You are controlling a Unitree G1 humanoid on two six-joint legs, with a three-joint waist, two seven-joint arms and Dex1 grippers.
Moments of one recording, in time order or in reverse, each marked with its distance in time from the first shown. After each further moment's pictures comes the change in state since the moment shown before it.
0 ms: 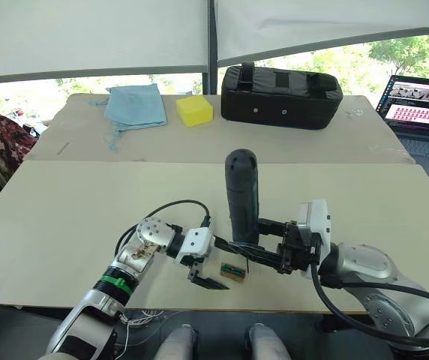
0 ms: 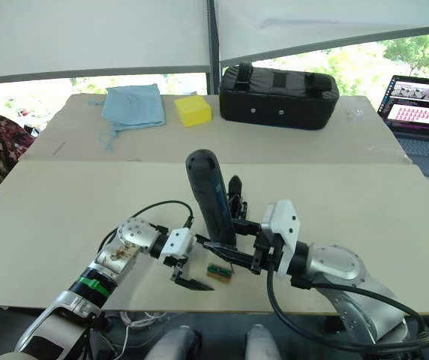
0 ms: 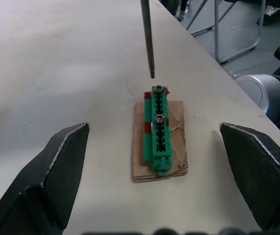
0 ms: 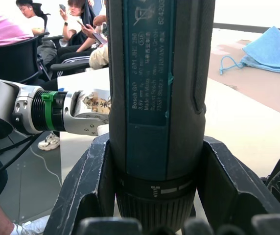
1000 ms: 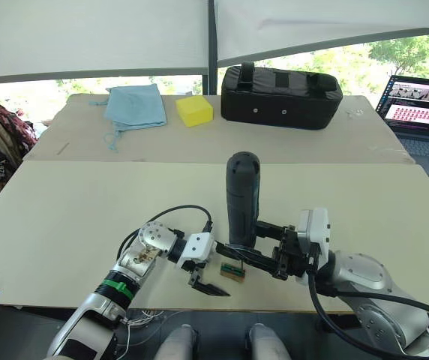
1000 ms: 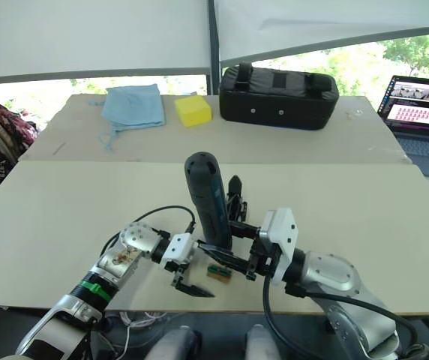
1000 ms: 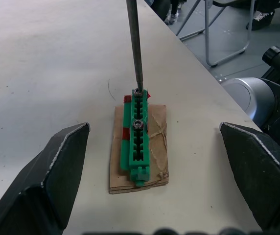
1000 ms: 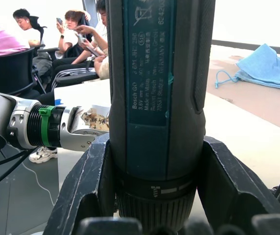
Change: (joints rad) left arm 0.024 -0.007 -0.012 -0.011 -0.001 0.003 -0.011; right arm 0.061 0.059 0.029 -0.026 -0.072 -0.082 -0.004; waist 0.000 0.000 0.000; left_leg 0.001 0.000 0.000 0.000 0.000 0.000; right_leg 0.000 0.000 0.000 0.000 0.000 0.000
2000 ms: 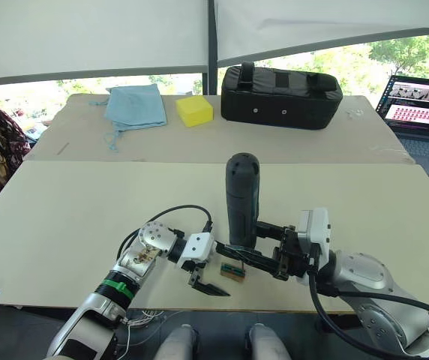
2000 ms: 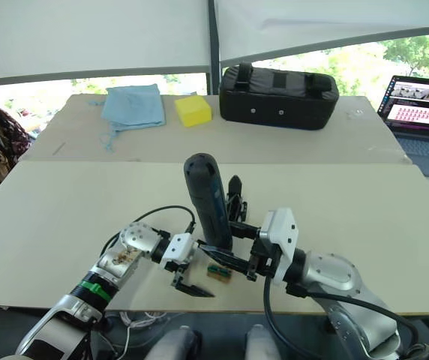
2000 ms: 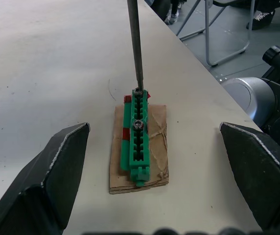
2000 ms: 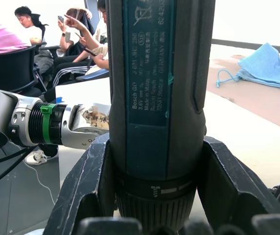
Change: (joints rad) left arm 0.000 0.000 0.000 0.000 0.000 -0.002 0.001; right arm -0.001 -0.009 -0.002 0.000 0.001 0.000 0.008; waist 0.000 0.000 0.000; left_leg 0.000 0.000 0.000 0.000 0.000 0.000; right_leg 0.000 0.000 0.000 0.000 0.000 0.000
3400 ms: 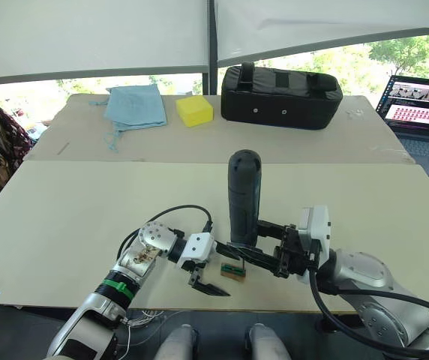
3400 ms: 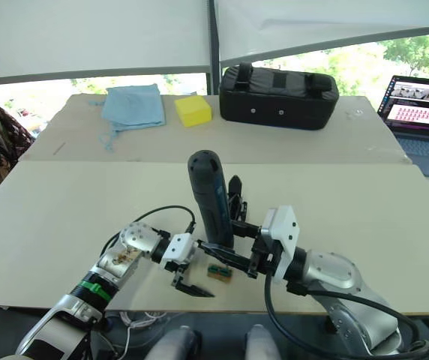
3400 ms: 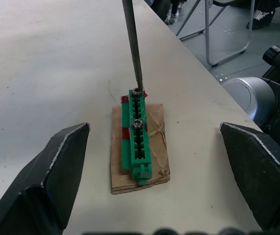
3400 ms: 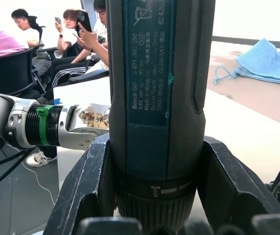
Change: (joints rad) left arm 0.000 0.000 0.000 0.000 0.000 -0.003 0.000; right arm -0.008 -0.010 -0.004 0.012 0.029 0.016 -0.021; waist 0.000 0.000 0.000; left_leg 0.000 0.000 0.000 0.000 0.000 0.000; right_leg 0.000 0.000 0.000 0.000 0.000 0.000
